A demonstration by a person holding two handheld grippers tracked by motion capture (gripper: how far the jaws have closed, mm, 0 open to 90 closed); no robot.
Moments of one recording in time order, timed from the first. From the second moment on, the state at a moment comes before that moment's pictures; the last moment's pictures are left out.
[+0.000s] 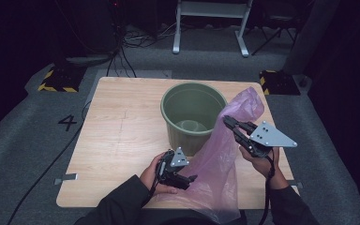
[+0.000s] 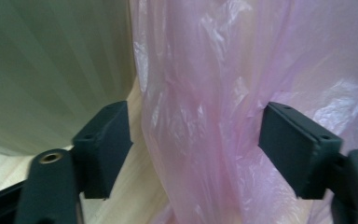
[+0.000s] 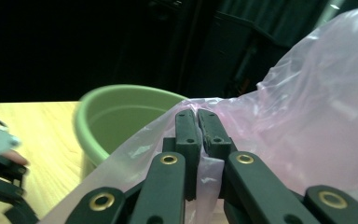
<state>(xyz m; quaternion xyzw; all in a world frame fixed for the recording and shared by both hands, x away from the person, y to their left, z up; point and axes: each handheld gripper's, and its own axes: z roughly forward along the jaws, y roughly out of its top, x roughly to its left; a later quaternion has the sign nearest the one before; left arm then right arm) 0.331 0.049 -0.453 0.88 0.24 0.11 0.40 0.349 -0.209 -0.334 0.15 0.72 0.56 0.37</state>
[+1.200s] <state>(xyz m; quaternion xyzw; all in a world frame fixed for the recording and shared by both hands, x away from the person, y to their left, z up) 0.311 0.149 -0.413 0.78 0.29 0.22 0.51 0.358 -0.199 -0.323 0.13 0.81 0.49 0.30</state>
